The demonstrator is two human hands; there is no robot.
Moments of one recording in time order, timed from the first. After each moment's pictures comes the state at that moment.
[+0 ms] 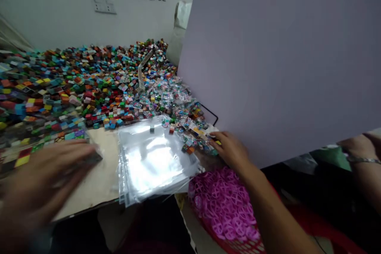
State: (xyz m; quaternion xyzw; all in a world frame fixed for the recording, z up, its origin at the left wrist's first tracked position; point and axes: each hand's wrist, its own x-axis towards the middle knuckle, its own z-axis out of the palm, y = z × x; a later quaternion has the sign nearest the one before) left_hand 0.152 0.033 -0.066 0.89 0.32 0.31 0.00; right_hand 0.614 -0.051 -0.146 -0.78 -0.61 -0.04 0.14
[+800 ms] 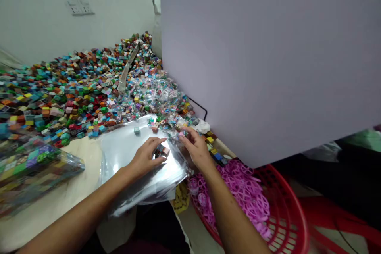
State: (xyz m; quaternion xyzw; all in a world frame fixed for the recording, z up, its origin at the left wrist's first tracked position) left_hand 0.382 0.055 -0.172 0.88 0.29 0.17 0.33; right_hand 0.575 -0.026 -0.181 -0.65 -0.42 0.29 0.56
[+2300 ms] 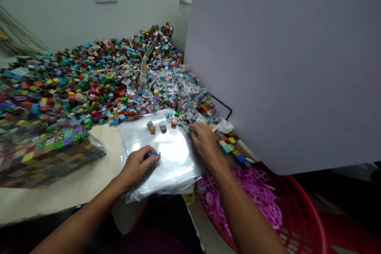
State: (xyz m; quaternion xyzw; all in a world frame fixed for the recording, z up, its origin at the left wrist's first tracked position) left_hand 0.297 0.034 -0.154 0.78 0.46 0.16 0.39; right_hand 0.553 0.011 -0.191 -0.70 -0.63 -0.01 0.33
